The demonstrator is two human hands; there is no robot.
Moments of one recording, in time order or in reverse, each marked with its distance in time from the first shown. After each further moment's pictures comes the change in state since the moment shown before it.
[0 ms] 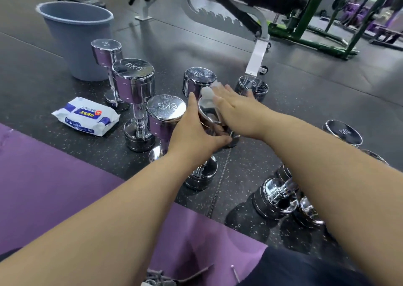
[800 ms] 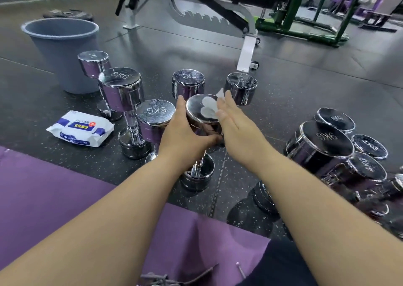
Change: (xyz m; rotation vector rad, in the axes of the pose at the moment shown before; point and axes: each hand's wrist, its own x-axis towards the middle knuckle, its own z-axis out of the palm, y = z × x) left_hand -0.004 0.005 -0.003 -0.040 -0.006 -0.020; right_hand -0.045 0.005 0.042 0.684 0.340 0.032
